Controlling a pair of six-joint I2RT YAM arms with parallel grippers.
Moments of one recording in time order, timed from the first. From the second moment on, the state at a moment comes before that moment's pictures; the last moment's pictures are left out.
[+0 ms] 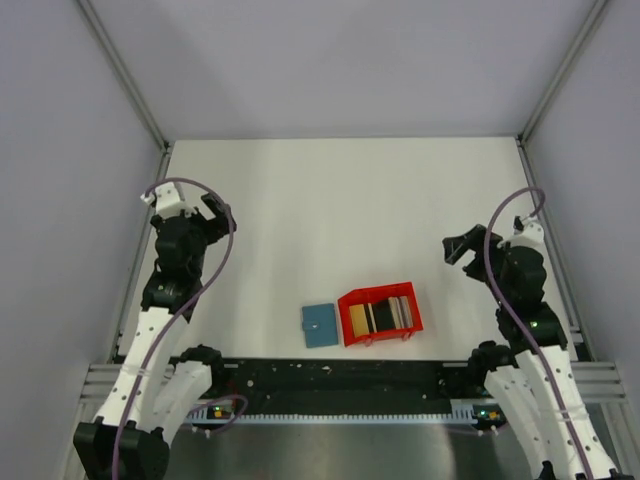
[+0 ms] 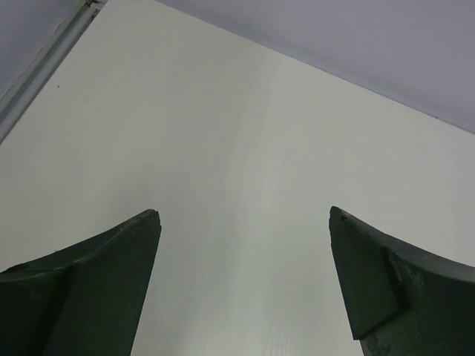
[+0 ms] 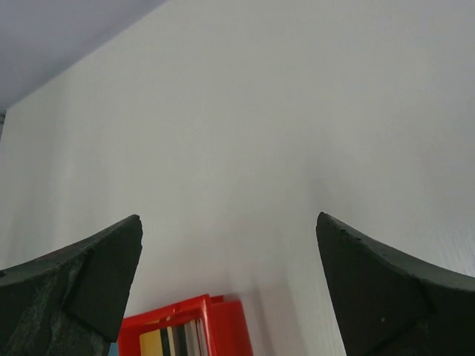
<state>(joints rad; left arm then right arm) -0.10 0.78 0.68 -0.09 -0.19 -0.35 0.13 0.43 0.51 -0.35 0.08 0.55</state>
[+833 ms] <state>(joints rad) -0.10 0.87 0.76 -0.38 -0.02 -0.53 0.98 0.65 0.74 -0.79 0.16 0.69</state>
